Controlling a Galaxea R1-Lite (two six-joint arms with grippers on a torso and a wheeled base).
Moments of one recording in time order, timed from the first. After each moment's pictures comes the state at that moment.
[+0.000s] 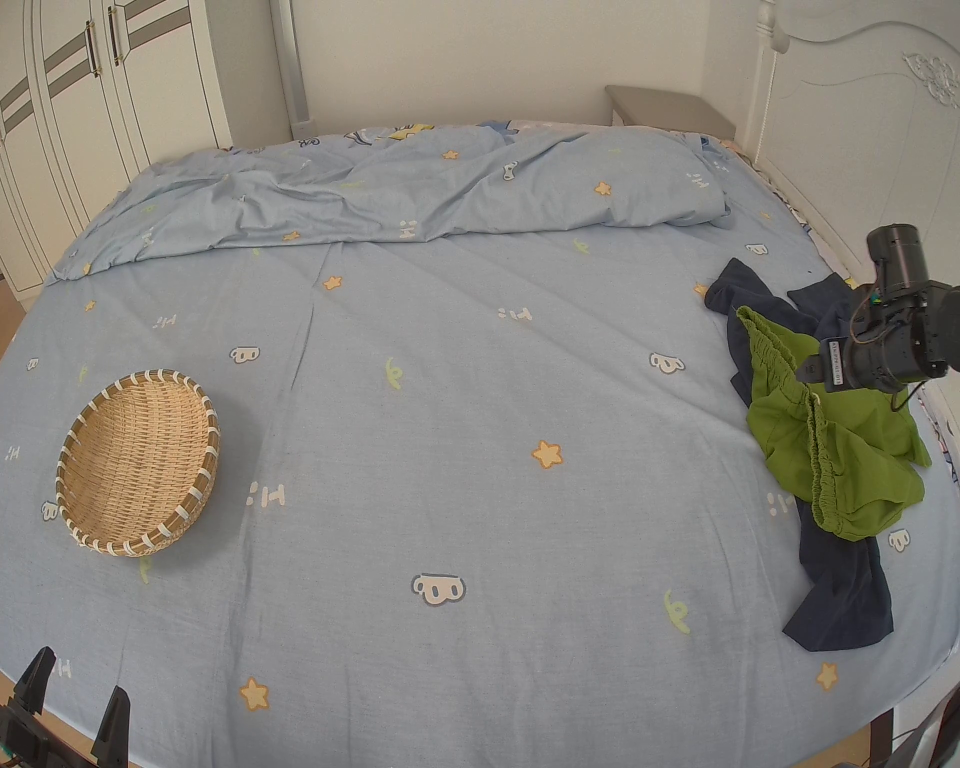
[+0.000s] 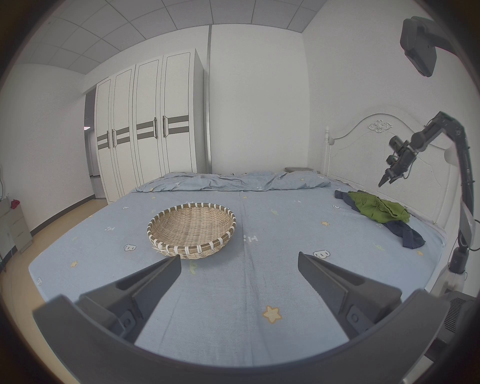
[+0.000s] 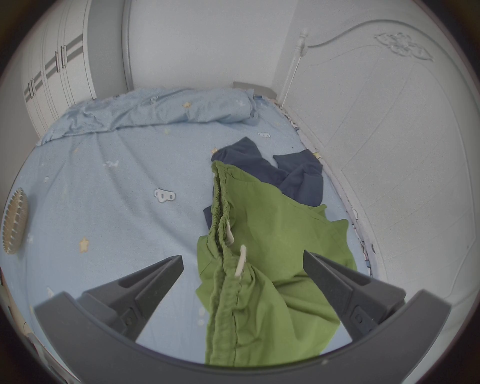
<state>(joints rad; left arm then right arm) 0.00 0.02 -0.02 0.00 -0.02 0.02 0.06 1.75 -1.34 0.25 -0.26 -0.07</state>
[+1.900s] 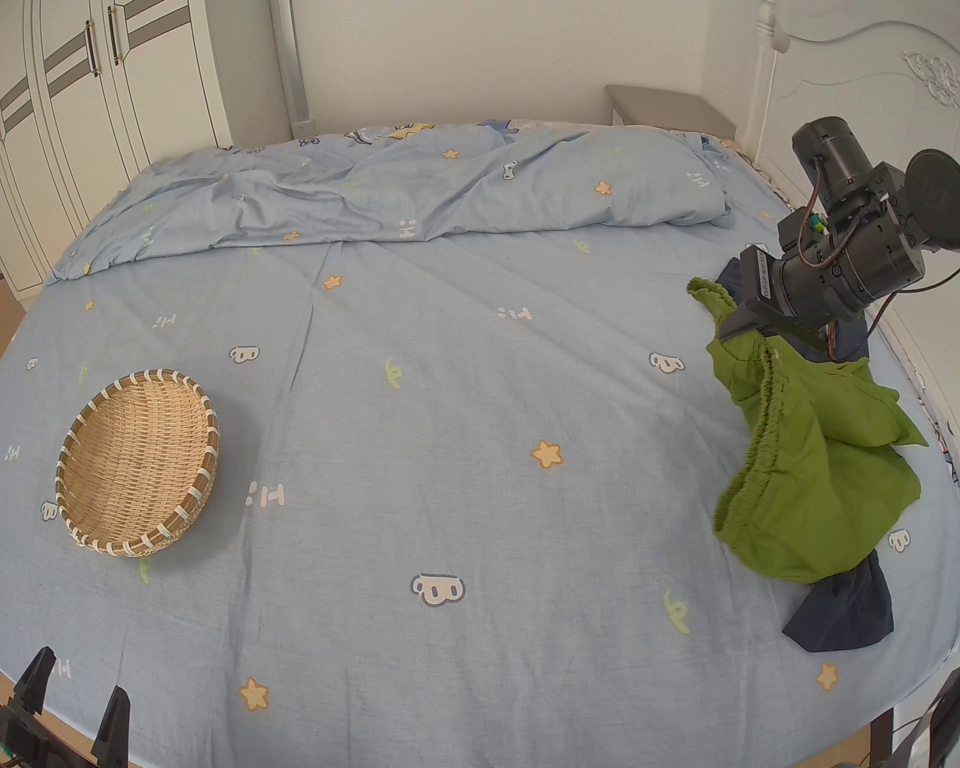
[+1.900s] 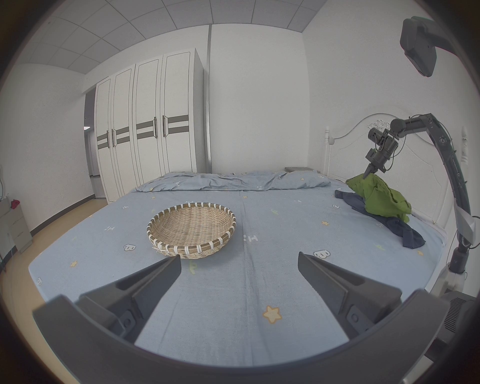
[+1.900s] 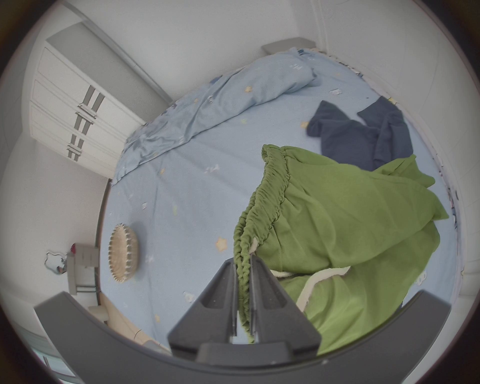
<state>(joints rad) 0.00 0.02 -0.02 0.00 -0.02 0.02 0.33 1.90 -1.99 0.89 0.10 0.41</state>
